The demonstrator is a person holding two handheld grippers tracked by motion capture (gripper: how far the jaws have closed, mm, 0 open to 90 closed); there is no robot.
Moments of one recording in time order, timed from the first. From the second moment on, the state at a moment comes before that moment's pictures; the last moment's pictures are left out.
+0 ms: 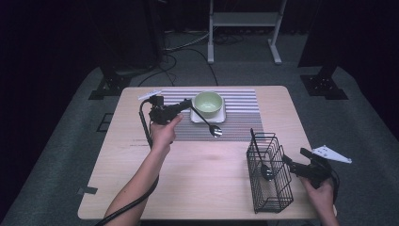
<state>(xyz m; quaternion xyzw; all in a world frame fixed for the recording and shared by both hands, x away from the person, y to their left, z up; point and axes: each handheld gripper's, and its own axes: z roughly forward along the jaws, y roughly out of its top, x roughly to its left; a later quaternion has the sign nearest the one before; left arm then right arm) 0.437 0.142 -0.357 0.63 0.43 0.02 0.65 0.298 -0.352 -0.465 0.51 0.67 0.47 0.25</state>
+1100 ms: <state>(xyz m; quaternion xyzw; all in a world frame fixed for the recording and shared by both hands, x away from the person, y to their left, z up) 0.486 0.143 -0.345 0.61 0.48 0.05 0.64 0.298 -0.352 -0.465 0.52 0.67 0.47 0.25</state>
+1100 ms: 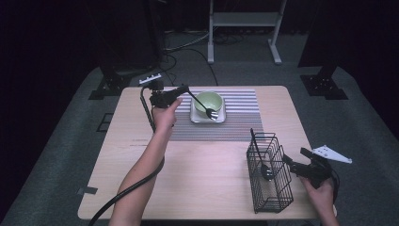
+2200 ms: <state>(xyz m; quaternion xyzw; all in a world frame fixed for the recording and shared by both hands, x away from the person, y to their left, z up) 0.523 0.139 -0.345 0.58 0.52 0.08 0.62 0.297 -0.355 -0.465 0.52 0.67 0.48 0.25</state>
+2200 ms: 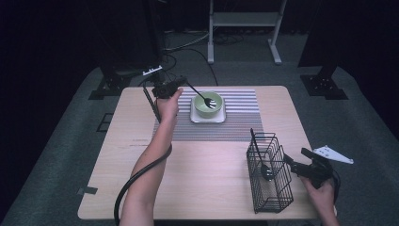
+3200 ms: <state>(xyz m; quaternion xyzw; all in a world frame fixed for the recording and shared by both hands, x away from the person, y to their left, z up) 0.552 0.131 -0.364 0.57 0.55 0.11 0.60 0.297 -0.357 -0.465 0.52 0.66 0.48 0.25</state>
